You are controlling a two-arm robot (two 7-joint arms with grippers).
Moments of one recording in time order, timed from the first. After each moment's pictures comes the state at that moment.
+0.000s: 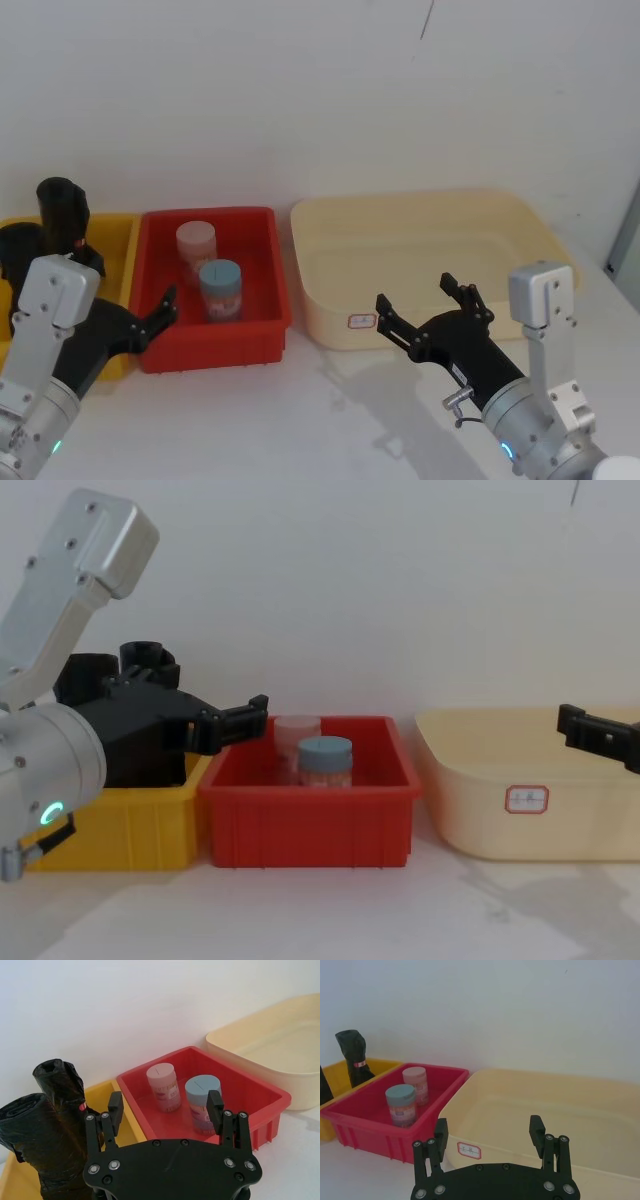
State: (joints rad) left arm -0.24 0.38 0.45 -1.63 -0.20 0.01 -0.01; right arm -0.01 0.34 -0.23 -1.77 0.29 0.03 0.07
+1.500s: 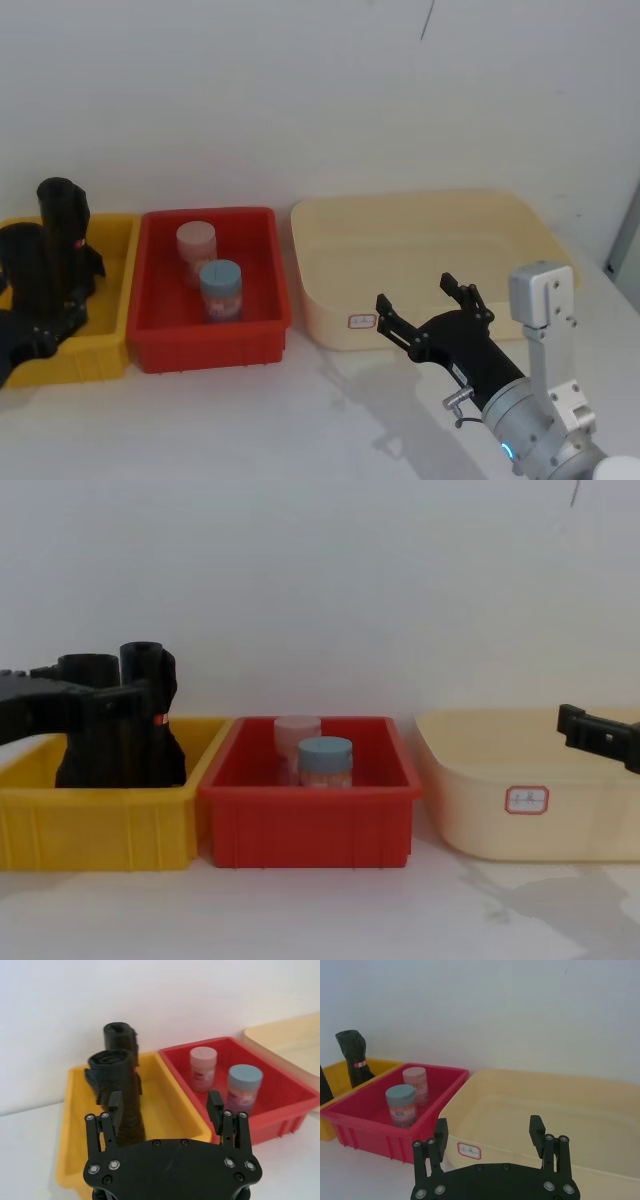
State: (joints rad) left arm -0.09 0.44 0.25 -1.78 -0.39 0.15 -0.02; right arm -0.01 0.34 -0.23 -1.77 0.29 0.03 0.07
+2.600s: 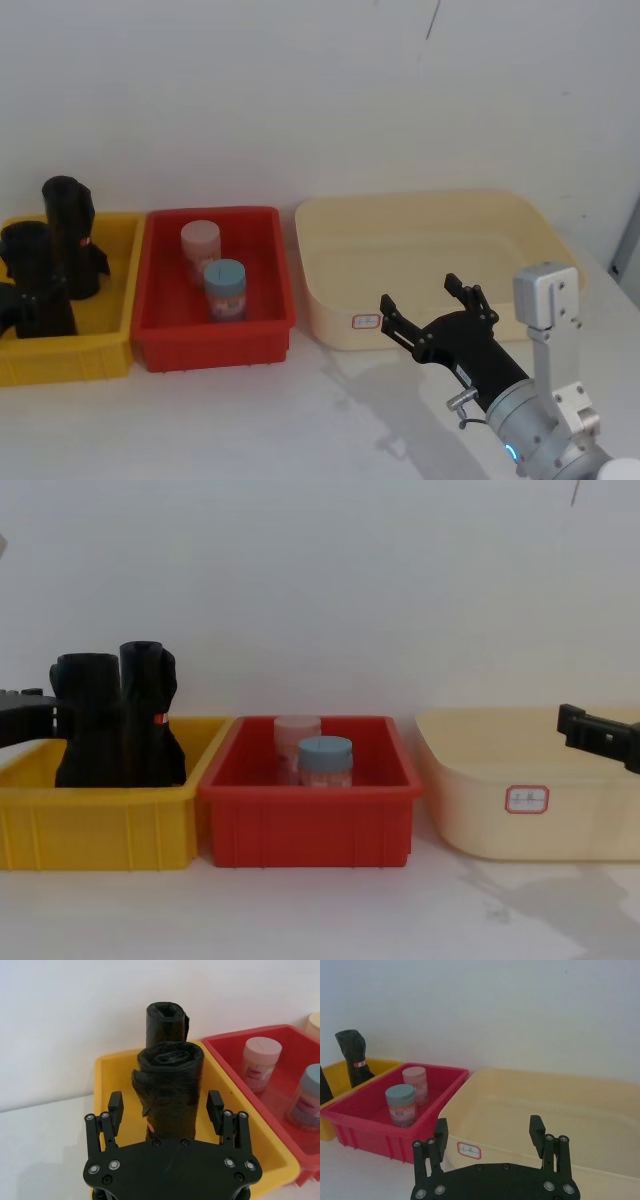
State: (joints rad) left arm -0.31 0.37 0.25 -1.49 -0.36 0.19 -0.06; right arm -0.01 0.34 -0.23 -1.77 0.29 0.03 0.07
